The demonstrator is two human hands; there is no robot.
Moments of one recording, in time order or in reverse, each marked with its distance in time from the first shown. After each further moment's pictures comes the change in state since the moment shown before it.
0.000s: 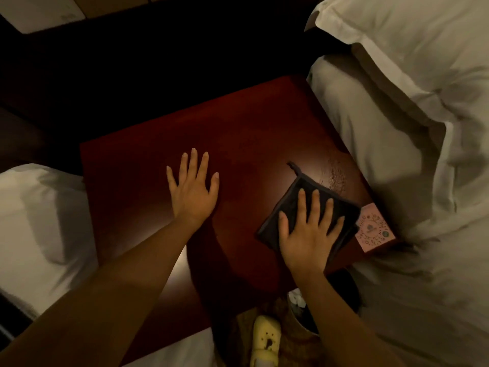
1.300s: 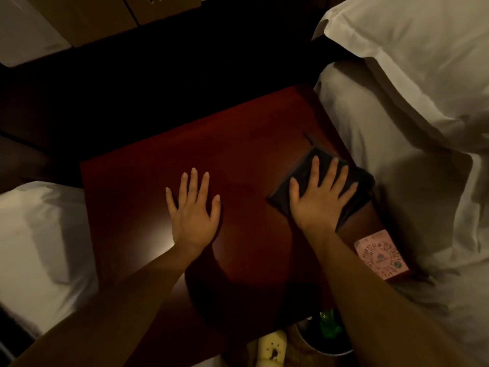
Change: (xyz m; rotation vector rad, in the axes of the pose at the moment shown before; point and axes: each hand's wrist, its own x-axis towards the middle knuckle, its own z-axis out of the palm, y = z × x) left_hand 0.002 0.002 -0.001 0.037 -0.016 -0.026; right_hand 0.124 -0.015 0.001 -0.011 0.033 0.017
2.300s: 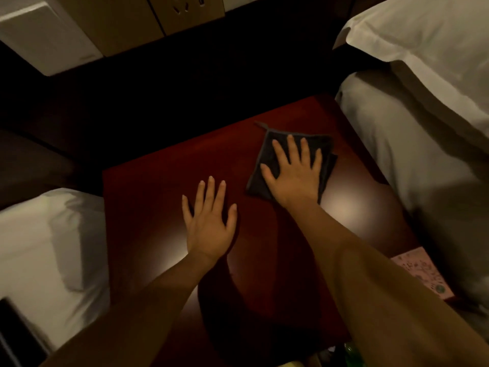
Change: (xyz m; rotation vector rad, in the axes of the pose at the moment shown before) left_hand 0.002 -0.002 0.006 -0.019 0.074 0.011; right_hand 0.045 -0.077 0.011 0.088 -0.060 -0.392
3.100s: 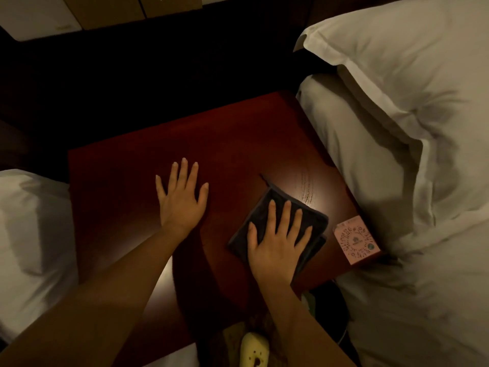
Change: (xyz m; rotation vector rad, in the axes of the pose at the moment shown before) left_hand -0.002 -0.004 -0.002 -0.049 -0.035 0.034; right_hand -0.188 -0.009 0.007 -0.057 0.065 0.360
